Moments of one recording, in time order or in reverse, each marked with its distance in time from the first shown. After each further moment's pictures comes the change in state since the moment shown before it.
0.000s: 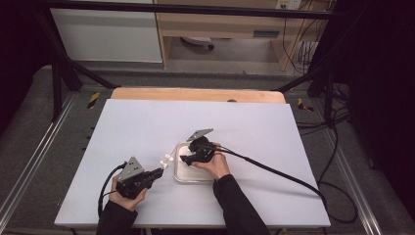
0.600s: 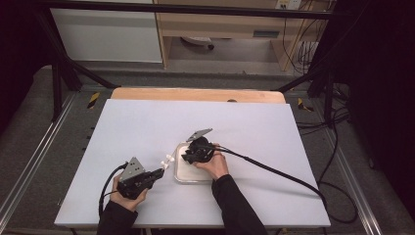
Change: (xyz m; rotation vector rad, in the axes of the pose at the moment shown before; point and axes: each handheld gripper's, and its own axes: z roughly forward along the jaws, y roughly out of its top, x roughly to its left) left arm -0.001 0.000 0.002 0.005 -0.007 0.002; right arm -0.001 -0.001 0.003 0.028 0.030 0.003
